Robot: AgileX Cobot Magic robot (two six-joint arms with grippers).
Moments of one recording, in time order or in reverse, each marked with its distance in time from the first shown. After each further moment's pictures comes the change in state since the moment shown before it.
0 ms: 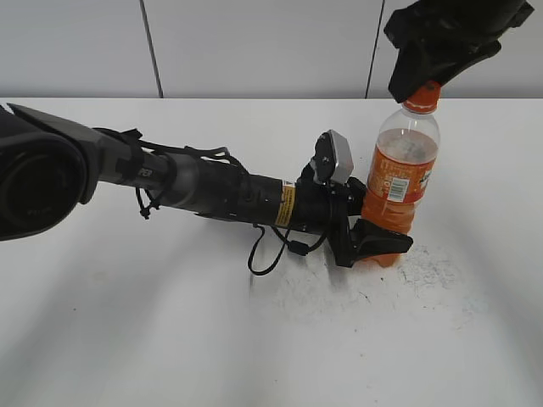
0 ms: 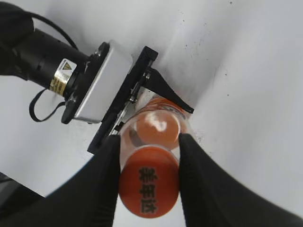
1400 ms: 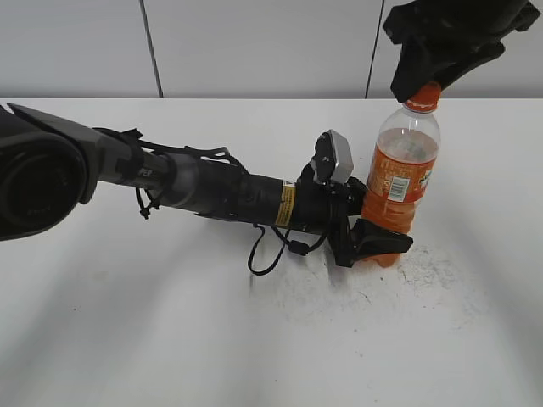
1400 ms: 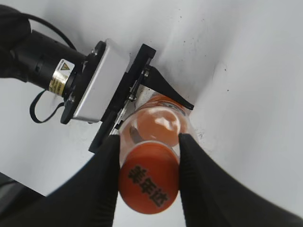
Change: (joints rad) left arm 0.000 0.000 0.000 0.001 0.000 0.003; right arm 0.000 -0.001 0.000 -0.004 0.005 0.085
